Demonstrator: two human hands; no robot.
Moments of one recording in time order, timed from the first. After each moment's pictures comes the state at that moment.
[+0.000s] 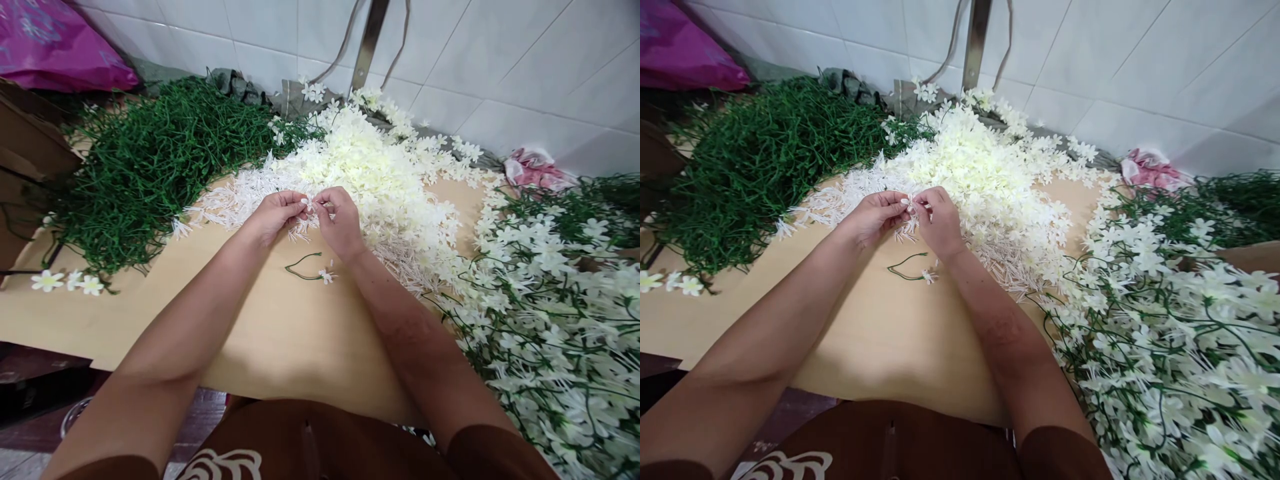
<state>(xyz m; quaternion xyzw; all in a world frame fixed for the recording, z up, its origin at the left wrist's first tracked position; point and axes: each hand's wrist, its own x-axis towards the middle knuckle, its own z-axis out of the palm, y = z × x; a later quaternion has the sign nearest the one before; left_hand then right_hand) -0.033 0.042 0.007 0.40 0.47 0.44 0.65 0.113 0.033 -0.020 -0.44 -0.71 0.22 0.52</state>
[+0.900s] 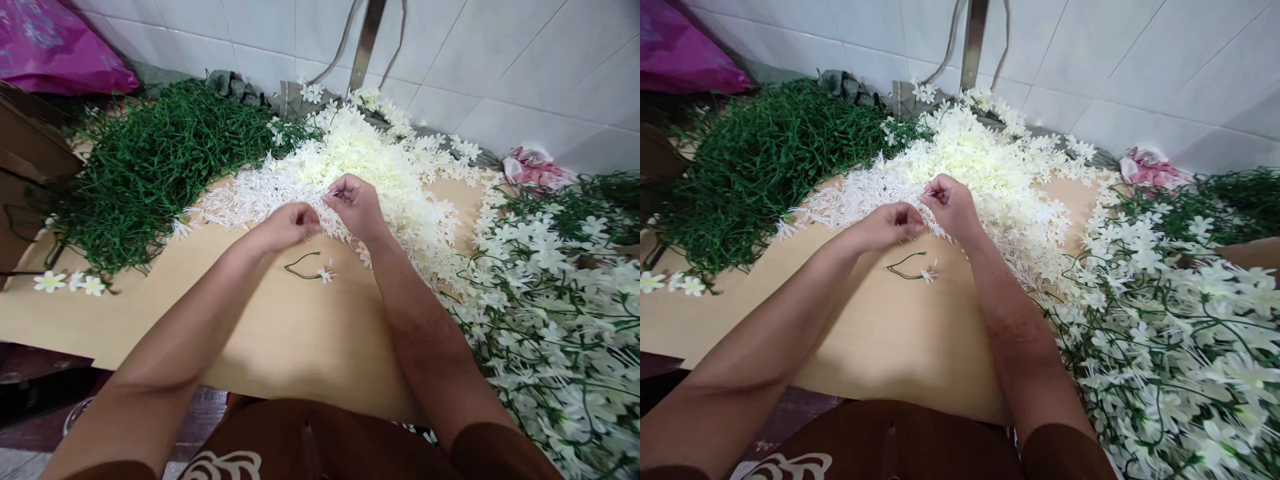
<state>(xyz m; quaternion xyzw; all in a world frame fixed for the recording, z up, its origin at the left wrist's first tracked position) -0.031 0.026 0.013 0.68 0.48 0.24 0.49 0.138 0.044 0.010 -0.40 -0.66 0.40 0.49</state>
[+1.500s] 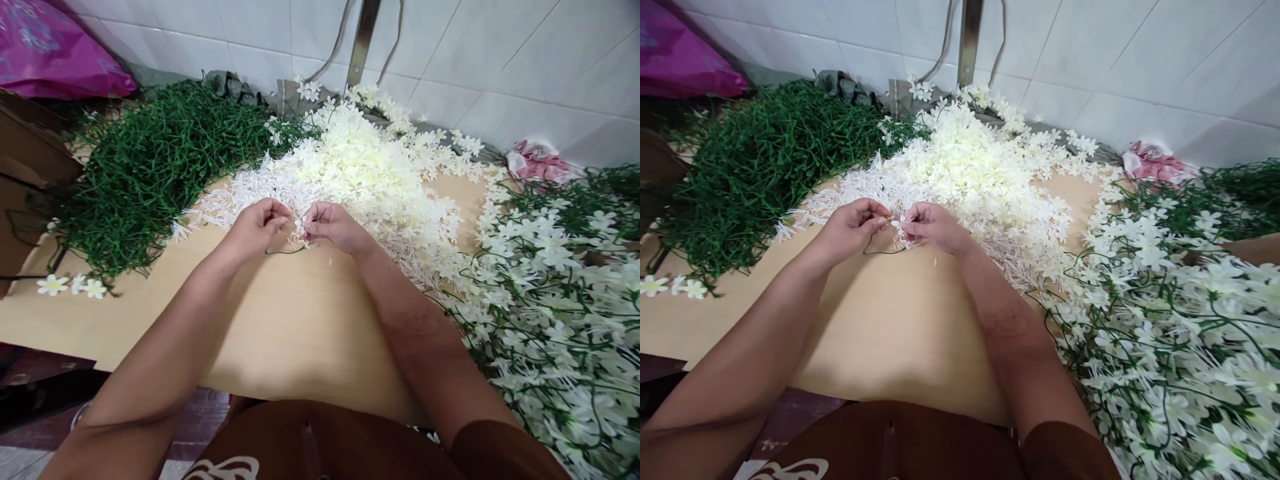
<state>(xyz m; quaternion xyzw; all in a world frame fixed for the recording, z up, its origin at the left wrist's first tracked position) -0.061 0.012 0.009 0.62 0.55 0.36 0.42 0.125 0.033 -0.012 -0.31 -0.52 0.71 0.36</state>
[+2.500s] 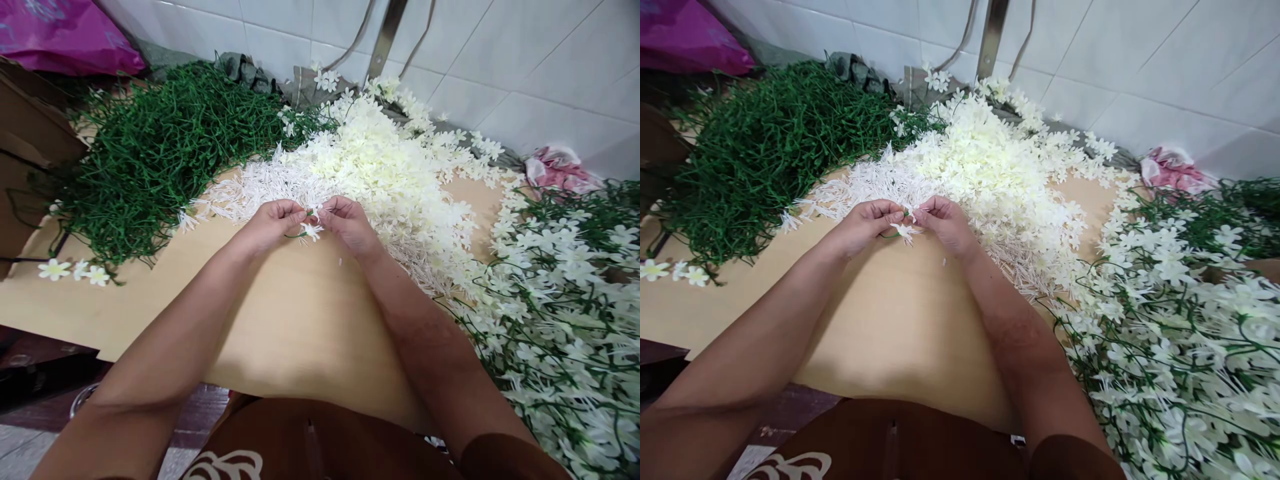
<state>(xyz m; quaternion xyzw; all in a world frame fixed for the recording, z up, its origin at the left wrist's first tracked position) -0.059 0.013 0.011 0.53 0.50 0.38 0.57 0.110 0.024 -0.016 -0.34 -0.44 0.68 0.48</state>
